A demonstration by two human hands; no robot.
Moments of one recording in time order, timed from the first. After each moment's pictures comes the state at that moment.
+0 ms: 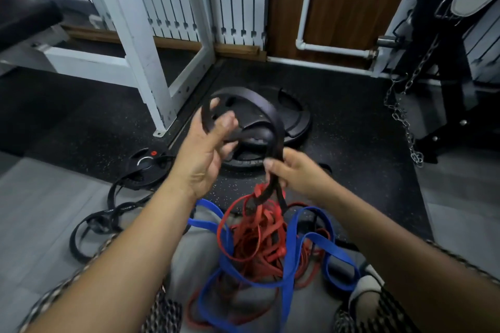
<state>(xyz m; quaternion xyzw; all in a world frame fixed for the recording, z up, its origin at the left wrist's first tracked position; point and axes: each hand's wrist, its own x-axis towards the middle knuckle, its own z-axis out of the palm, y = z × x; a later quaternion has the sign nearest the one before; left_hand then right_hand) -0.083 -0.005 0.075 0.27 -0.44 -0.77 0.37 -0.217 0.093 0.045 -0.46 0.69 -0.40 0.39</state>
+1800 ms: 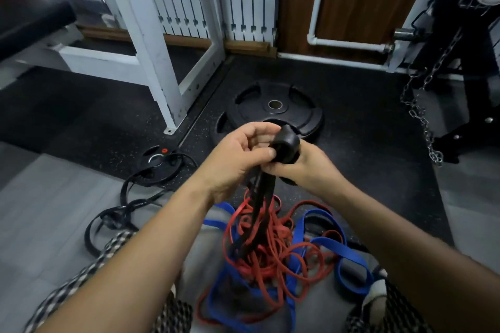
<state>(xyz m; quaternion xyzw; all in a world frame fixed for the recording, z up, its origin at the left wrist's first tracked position) -0.088 0.000 0.065 0.21 -0.63 -0.71 0.23 -0.213 0.081 0.043 -0.41 0.71 -0.44 0.35</state>
